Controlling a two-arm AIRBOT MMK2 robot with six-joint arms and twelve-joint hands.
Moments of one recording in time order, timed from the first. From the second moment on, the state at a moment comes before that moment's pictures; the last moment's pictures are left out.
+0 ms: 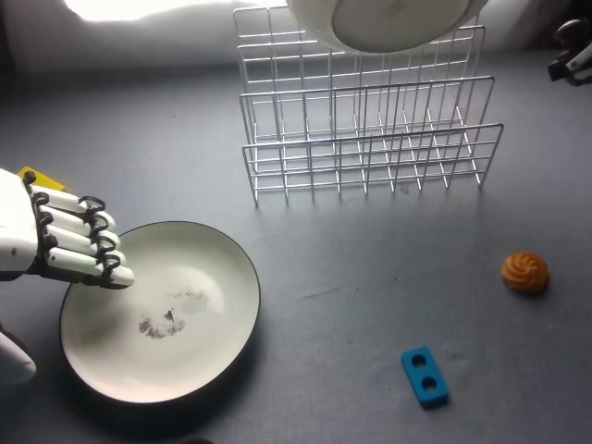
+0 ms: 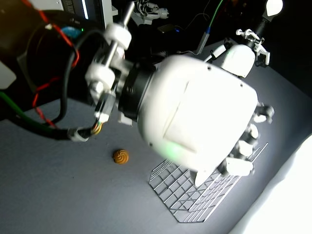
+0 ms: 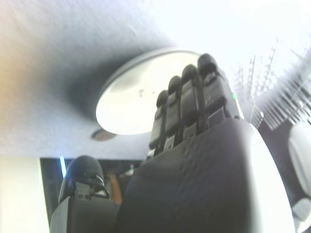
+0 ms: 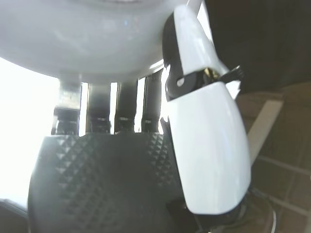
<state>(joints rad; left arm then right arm) 0.77 -0.86 1.42 1.64 -0.86 -0.23 -0.15 -1.04 1.22 -0.06 0.11 -0.09</state>
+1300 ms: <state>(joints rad) 0.78 -0.88 1.47 1.63 -0.86 -0.23 -0.33 -1.16 1.38 -0.02 0.18 -0.07</state>
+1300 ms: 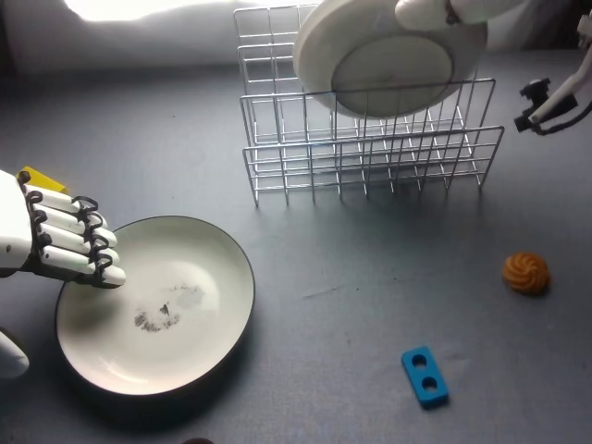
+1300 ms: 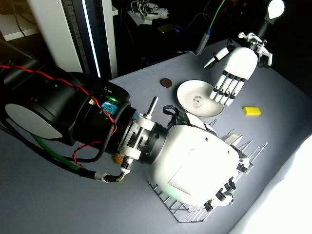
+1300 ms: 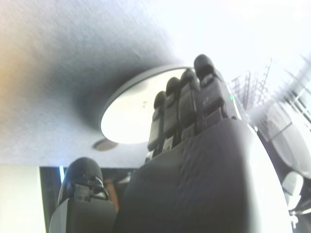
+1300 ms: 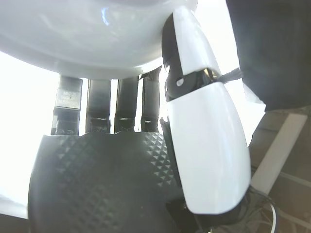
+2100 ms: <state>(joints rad) 0.77 -0.88 1.49 1.63 -0.85 -0.22 -0.38 -1.17 1.39 -0.02 0.21 -0.10</state>
